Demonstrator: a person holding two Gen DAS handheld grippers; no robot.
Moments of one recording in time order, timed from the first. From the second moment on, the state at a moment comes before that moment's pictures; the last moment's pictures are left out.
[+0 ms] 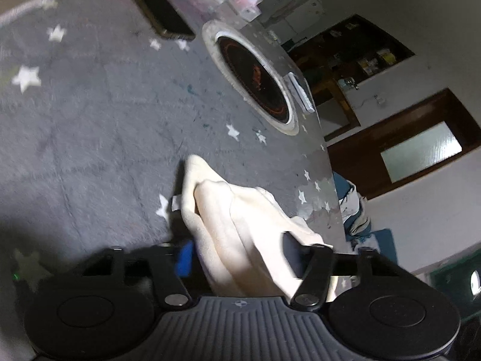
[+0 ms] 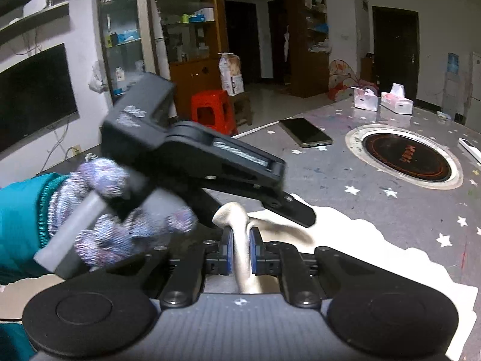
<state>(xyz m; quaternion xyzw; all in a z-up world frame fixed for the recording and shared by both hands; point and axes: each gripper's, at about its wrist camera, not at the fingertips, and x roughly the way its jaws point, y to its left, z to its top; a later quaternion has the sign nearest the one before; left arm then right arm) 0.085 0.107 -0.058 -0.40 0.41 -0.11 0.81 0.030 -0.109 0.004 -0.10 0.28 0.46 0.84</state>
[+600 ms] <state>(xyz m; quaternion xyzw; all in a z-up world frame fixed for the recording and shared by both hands) 0.081 0.088 -0.056 -0.33 0.41 -0.09 0.84 0.034 -0.165 -0.008 -0.07 0.30 0.38 0.87</state>
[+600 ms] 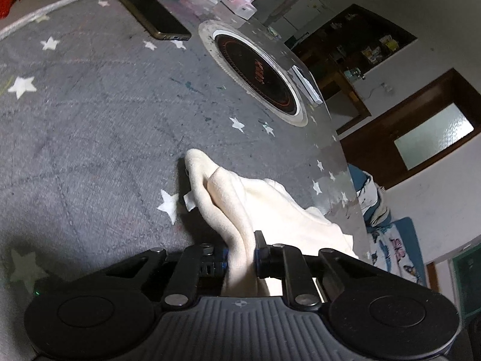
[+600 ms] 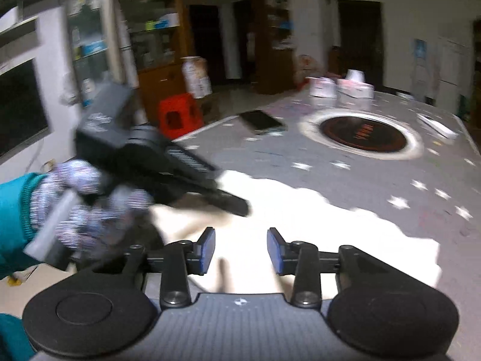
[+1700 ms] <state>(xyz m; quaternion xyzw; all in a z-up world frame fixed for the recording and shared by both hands) 0.080 0.062 -0.045 -0.23 0.41 -0.07 0.88 0.095 -0.293 -0.049 0.10 0.34 0.21 0.91</state>
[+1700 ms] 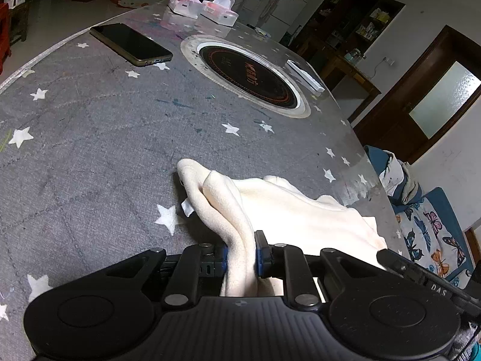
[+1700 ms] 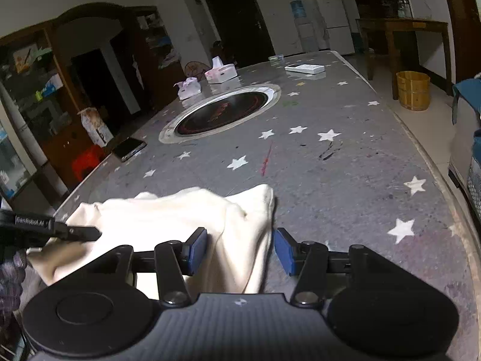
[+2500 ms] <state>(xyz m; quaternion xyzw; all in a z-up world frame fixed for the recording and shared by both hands) 0.081 0.058 -0.043 -0.22 0.41 -0.07 0.88 0.105 -0.301 -0.061 0.16 0.36 0.26 0.88</state>
